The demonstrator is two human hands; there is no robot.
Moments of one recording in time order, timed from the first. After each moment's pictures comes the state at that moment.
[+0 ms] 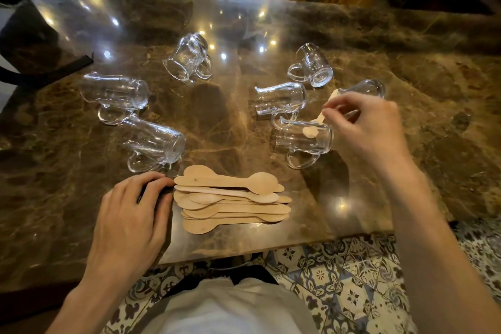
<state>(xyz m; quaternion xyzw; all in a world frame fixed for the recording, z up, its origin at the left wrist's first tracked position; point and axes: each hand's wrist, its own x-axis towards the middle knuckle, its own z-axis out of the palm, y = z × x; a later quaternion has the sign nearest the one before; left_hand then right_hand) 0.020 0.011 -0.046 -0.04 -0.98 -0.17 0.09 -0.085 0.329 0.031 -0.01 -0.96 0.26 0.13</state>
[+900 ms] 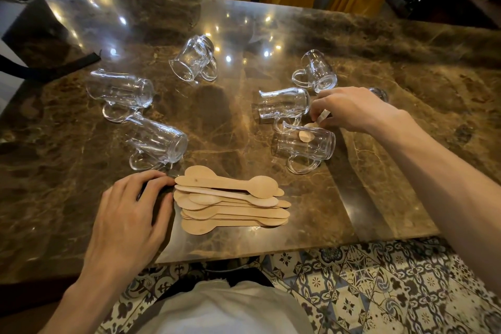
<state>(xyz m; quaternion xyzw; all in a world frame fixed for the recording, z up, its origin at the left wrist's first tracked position) 0.019 0.012 -0.044 -0.03 -0.98 -0.17 0.09 -0.176 0.353 0.017 0.24 -0.96 -0.11 -0.10</state>
